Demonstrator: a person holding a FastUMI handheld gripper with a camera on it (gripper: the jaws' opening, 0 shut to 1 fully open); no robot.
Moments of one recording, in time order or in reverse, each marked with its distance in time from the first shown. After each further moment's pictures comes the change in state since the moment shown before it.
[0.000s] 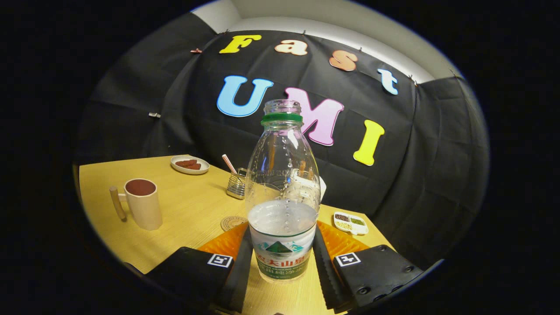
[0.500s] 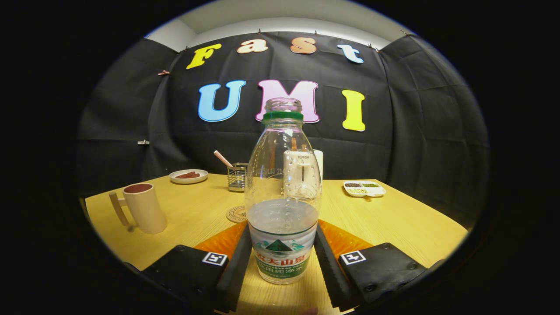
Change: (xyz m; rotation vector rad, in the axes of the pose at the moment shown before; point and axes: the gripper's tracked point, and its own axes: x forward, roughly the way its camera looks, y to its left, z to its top) arm 0.006 0.008 -0.092 0.355 -0.012 -0.029
